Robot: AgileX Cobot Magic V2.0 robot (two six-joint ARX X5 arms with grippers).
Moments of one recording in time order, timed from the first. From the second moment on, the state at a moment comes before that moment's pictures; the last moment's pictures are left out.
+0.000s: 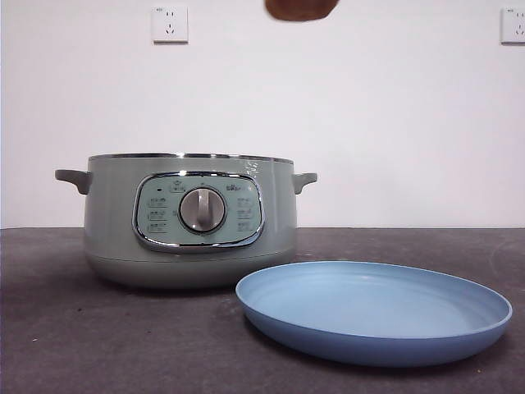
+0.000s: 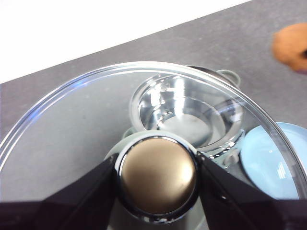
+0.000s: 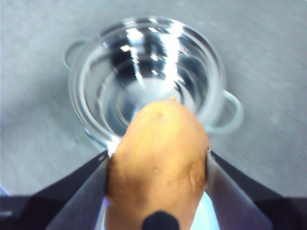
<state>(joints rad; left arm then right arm) -0.26 0.84 1.45 -1.10 0.09 0.14 0.73 1.54 1.83 -1.09 0.04 0.00</state>
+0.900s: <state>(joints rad) -0.26 0.86 1.45 -1.08 0.16 0.14 0.72 1.34 0.74 -0.34 0.03 0.11</state>
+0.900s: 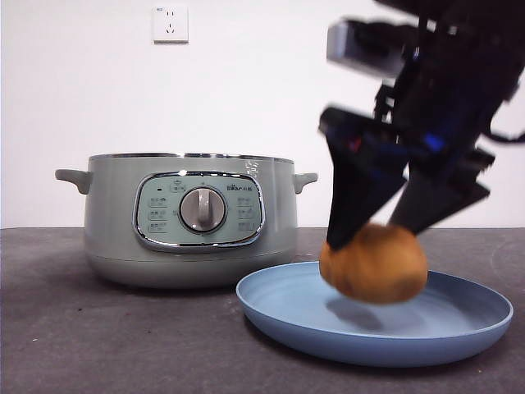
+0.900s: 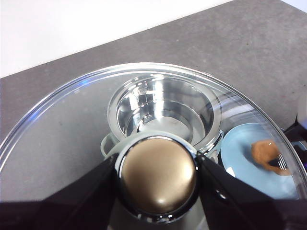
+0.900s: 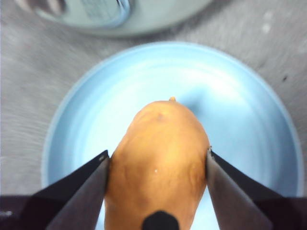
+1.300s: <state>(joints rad) -0.26 0.96 1.45 -1.02 0.24 0.14 0.72 1.41 0.73 -0.28 0.03 0.12</state>
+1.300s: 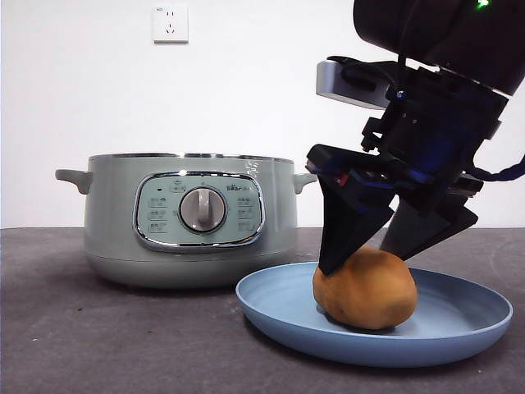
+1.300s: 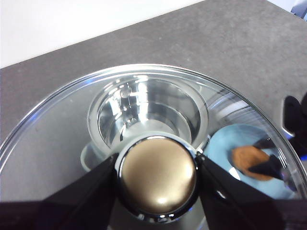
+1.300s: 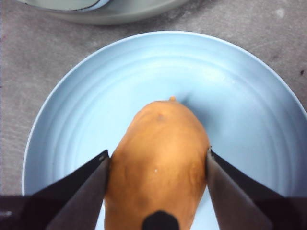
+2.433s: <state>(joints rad) -0.34 1.60 1.45 -0.50 0.31 0.18 0.72 0.78 0.76 -0.50 0.14 0.15</state>
